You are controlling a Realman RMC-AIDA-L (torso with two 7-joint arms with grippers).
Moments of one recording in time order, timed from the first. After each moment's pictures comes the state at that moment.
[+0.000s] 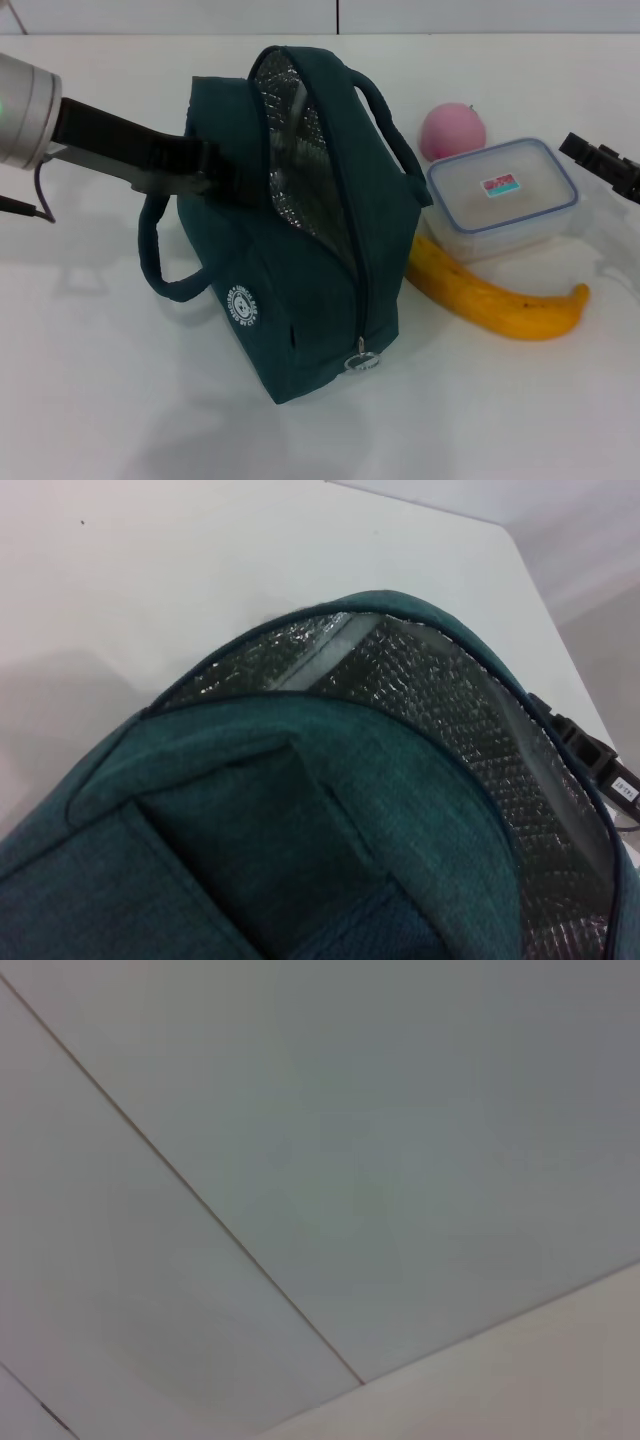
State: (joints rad) left arm -0.60 -2.06 0.94 1.32 2.20 1.83 -2.81; right arm 0.50 2.01 -0.55 -0.18 -1.51 -1.23 1.36
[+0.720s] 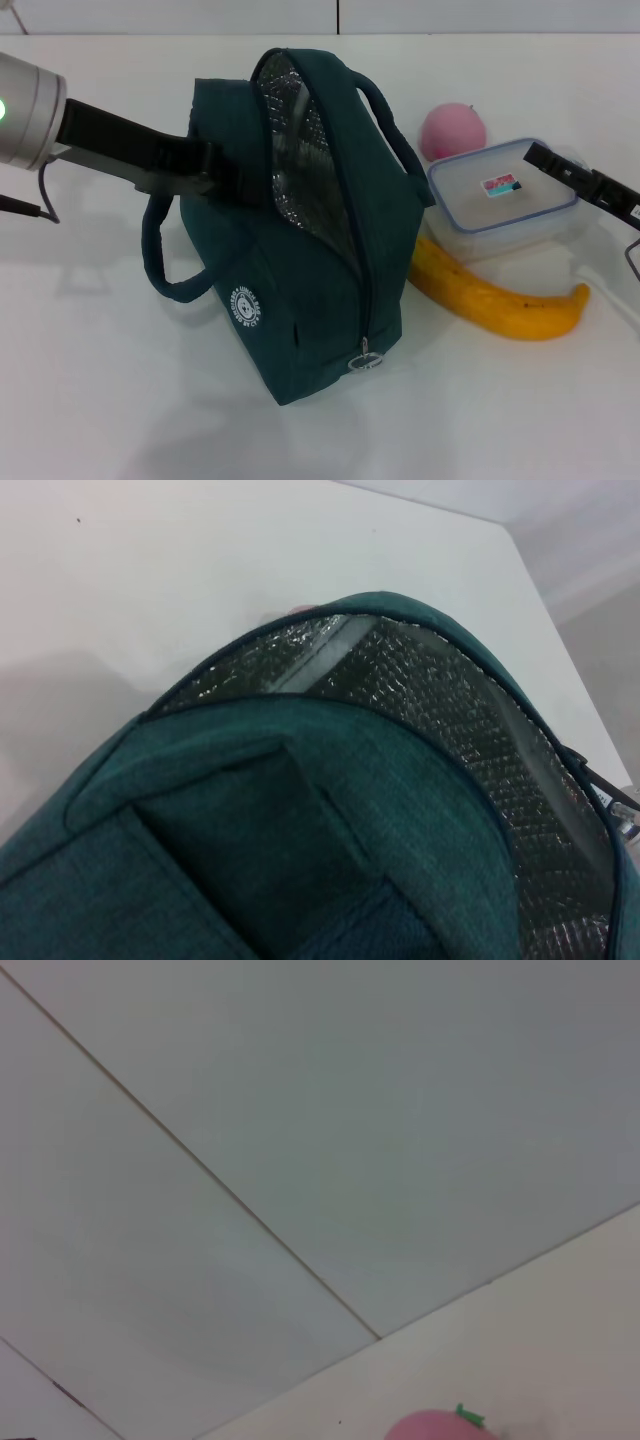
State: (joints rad) left arm -0.60 -2.06 0.94 1.32 2.20 1.83 -2.81; right arm 0.55 2.01 -0.56 -0.10 -1.52 -1.19 1.38
